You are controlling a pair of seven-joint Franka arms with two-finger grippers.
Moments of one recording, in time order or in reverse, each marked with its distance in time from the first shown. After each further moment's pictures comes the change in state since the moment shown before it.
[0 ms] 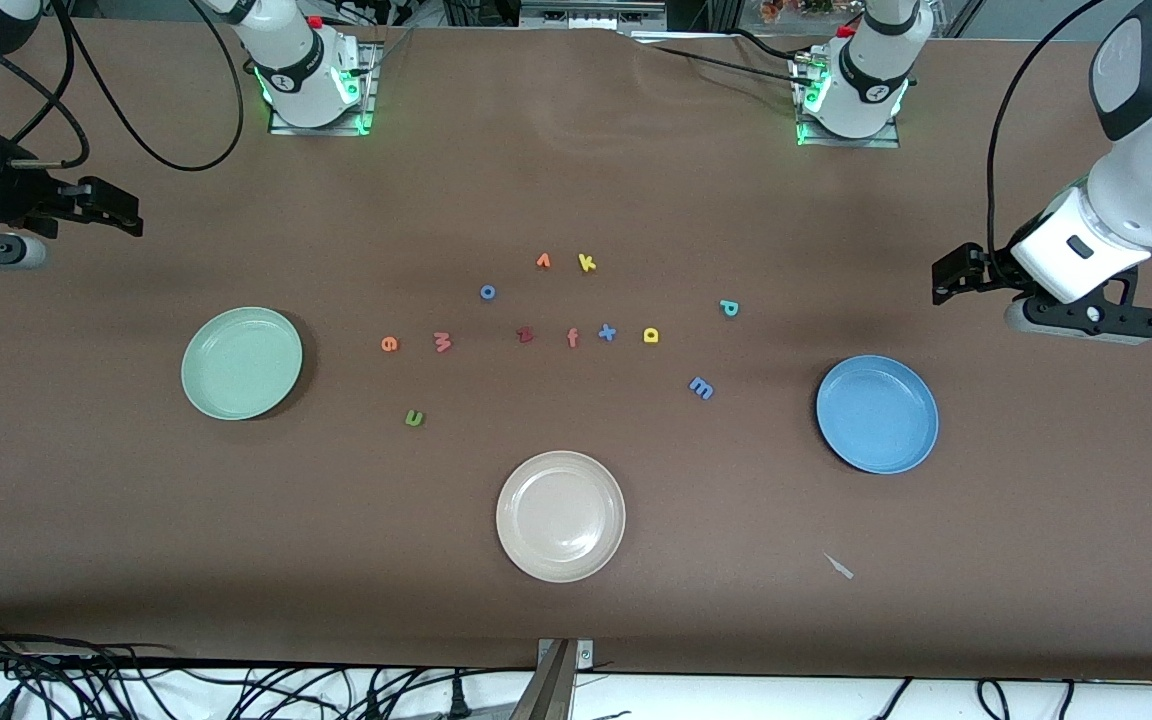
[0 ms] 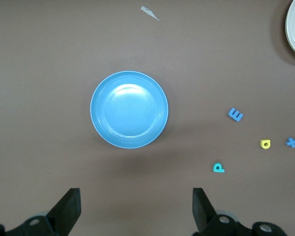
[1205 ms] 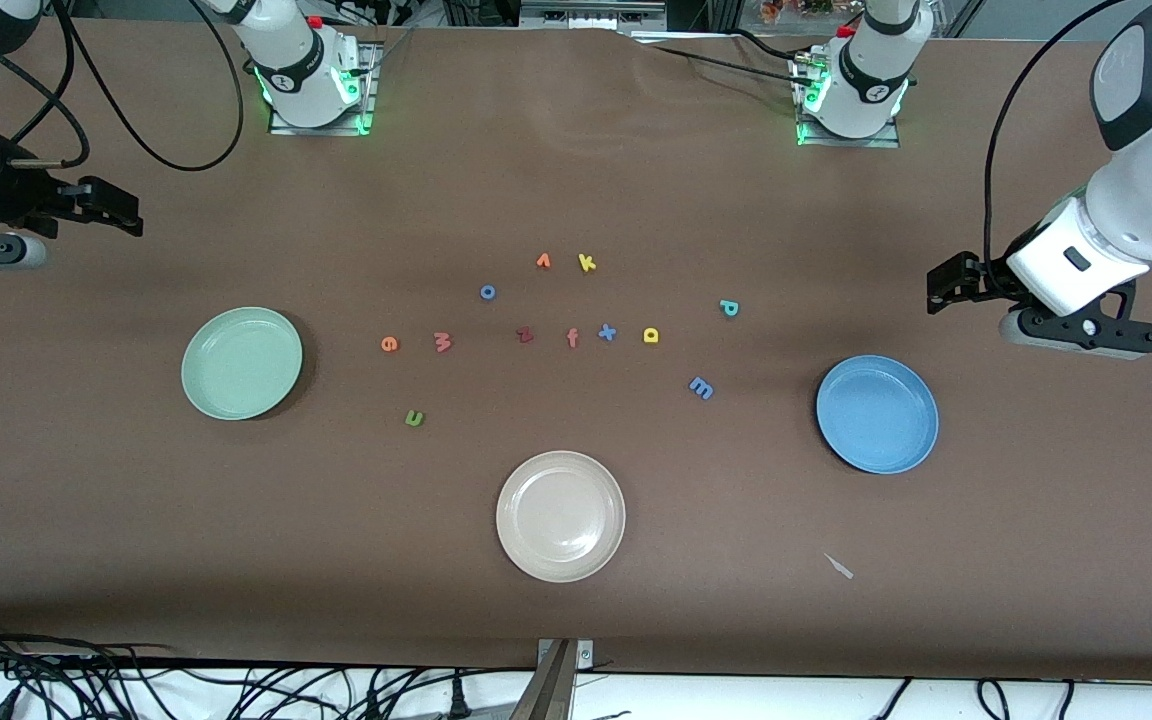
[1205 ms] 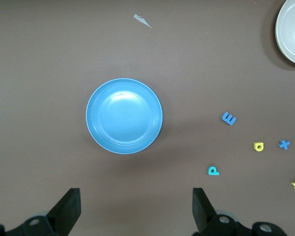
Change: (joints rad) left arm -0.018 0.056 -0.001 0.092 0.000 -0.036 0.000; right arm 0.000 -0.001 0.000 0.000 0.000 0.000 0.000
